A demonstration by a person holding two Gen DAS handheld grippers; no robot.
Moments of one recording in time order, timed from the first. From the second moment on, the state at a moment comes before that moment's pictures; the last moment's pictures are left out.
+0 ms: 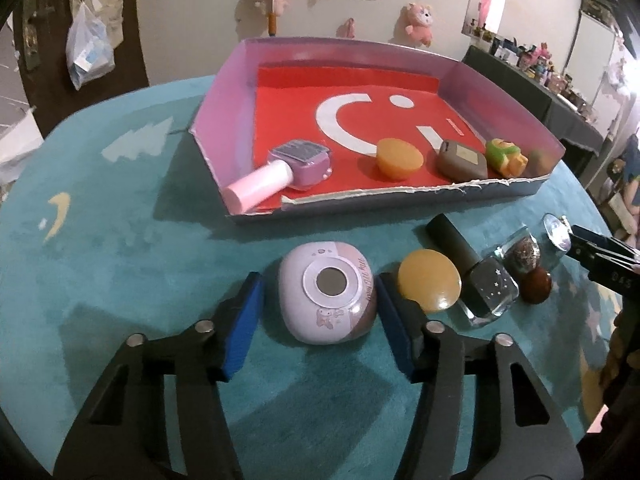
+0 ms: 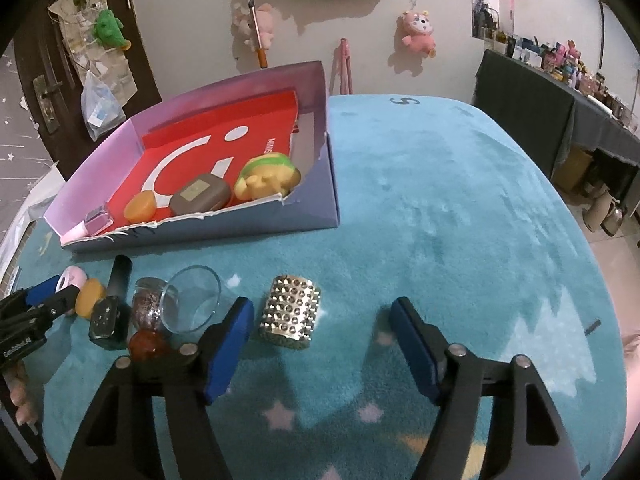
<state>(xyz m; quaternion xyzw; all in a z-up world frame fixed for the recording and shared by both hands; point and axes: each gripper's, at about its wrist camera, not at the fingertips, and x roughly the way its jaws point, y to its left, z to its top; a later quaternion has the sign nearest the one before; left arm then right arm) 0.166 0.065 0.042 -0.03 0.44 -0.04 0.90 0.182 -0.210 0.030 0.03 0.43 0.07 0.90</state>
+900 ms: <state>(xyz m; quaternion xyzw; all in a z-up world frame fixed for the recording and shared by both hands) 0.160 0.057 0.077 -0.02 0.40 -0.07 0.91 0.167 -0.198 0.056 0.03 0.39 0.13 0.91</state>
